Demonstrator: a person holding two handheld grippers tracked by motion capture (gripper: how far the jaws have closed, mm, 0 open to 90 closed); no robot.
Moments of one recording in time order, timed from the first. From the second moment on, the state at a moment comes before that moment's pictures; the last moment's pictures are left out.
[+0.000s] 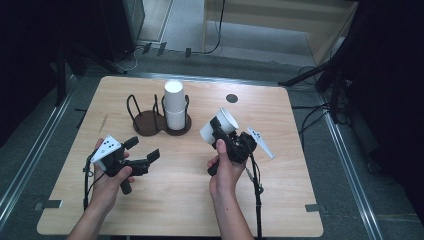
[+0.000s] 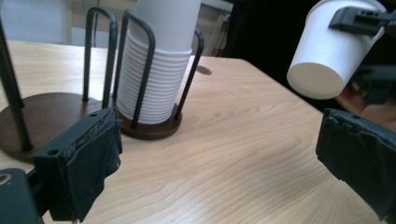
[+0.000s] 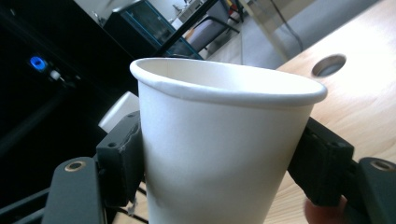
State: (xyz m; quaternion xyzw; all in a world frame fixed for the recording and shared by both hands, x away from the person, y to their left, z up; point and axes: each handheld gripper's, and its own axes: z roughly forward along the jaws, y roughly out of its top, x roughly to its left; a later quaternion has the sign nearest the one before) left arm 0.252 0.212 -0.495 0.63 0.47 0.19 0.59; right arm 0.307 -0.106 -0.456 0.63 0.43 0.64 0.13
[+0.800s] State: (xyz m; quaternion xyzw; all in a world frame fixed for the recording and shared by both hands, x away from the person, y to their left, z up) left arm 0.236 0.298 -0.525 0.63 0.55 0.24 0.50; right arm 0.340 -0.121 -0.465 0.54 0.52 0.57 0.32
